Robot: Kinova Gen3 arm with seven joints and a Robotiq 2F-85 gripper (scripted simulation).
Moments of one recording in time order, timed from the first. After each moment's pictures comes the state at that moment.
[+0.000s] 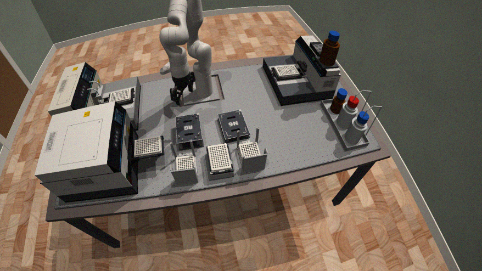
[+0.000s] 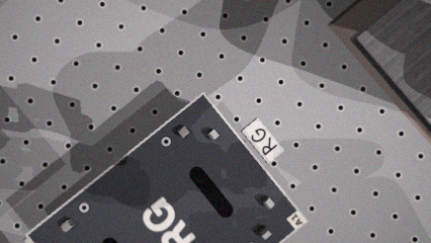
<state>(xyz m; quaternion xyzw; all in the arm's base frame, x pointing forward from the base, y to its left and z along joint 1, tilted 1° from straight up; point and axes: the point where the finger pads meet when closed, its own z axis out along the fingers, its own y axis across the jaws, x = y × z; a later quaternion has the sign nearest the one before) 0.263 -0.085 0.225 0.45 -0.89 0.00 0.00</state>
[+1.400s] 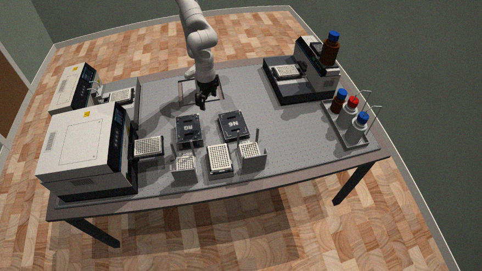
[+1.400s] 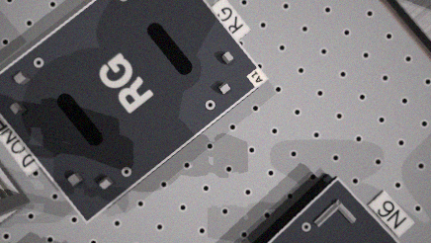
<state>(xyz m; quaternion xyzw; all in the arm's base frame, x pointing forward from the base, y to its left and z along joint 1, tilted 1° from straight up) 0.302 0.014 0.215 0.45 -0.89 0.00 0.01</state>
